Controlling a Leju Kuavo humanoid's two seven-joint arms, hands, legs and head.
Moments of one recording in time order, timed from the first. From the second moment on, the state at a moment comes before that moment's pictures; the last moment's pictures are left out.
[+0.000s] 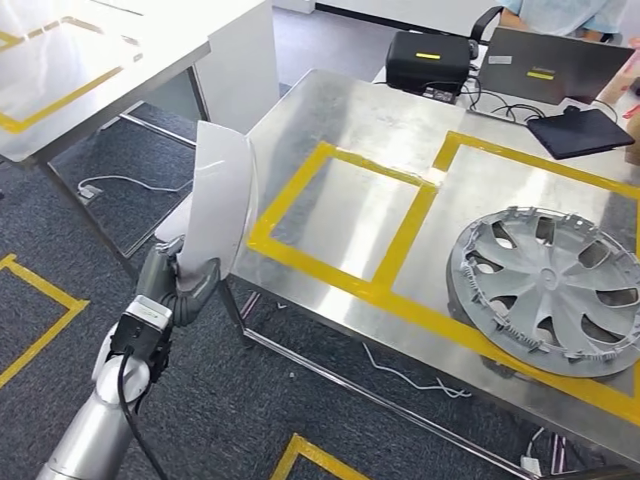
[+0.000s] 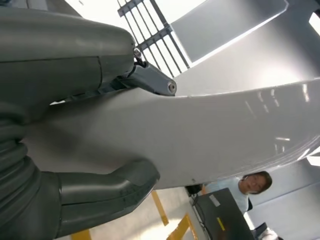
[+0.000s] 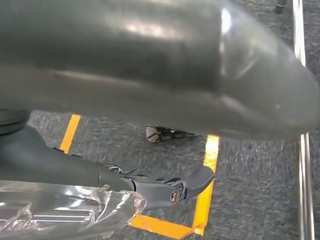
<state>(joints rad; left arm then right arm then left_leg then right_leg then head) -0.09 0.04 -0.44 -1.49 -0.21 0.17 -0.41 0.38 0.32 -0.76 -1.06 0.40 0.26 -0.14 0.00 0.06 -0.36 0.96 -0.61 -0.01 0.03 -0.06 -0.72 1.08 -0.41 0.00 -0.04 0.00</state>
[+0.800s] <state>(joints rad) -0.17 0.03 -0.49 -1.40 -0.32 0.12 -0.35 0.45 0.32 -0.62 -1.19 0.29 0.21 -0.07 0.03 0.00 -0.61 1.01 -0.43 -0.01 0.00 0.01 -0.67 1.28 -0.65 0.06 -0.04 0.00</state>
